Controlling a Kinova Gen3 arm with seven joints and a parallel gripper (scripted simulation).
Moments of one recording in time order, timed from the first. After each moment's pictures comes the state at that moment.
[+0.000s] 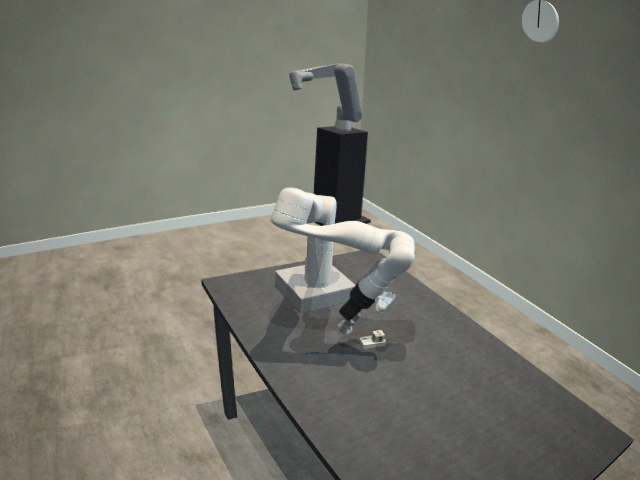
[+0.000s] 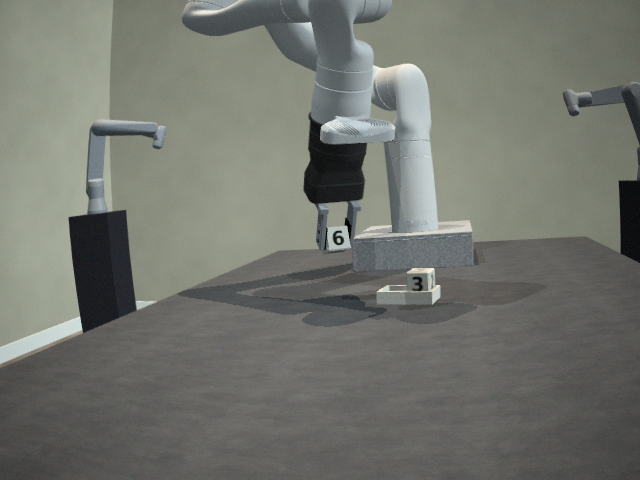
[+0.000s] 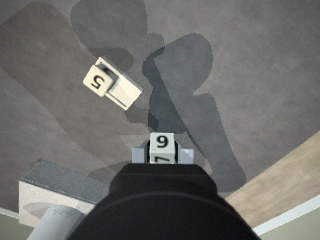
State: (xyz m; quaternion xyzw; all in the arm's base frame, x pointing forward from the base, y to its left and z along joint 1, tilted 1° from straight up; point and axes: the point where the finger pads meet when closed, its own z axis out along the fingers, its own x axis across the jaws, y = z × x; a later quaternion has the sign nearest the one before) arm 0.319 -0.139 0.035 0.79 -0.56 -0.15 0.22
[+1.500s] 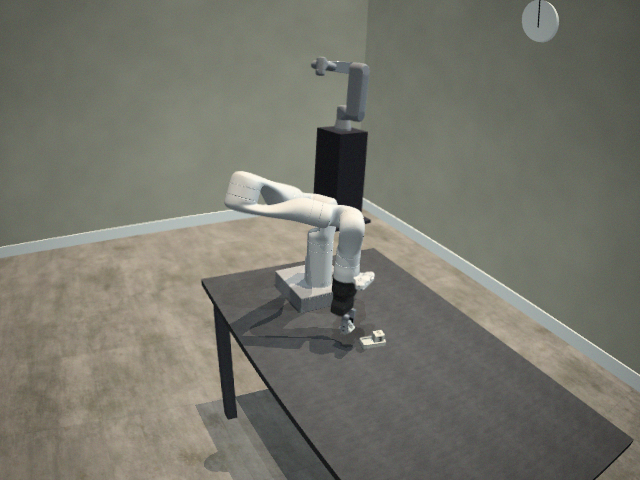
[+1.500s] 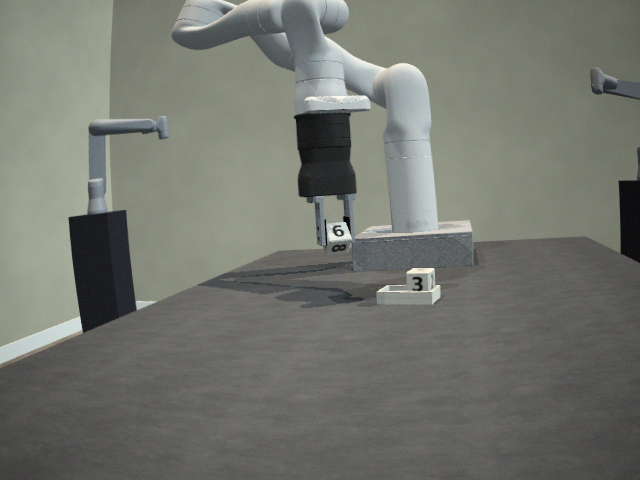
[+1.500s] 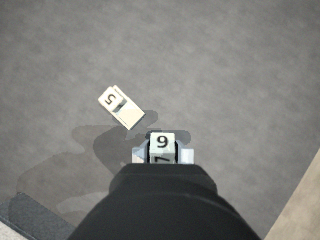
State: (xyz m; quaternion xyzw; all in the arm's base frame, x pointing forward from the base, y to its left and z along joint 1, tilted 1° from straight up) arm 0.320 -0.139 0.040 0.82 -0.57 0.00 0.02
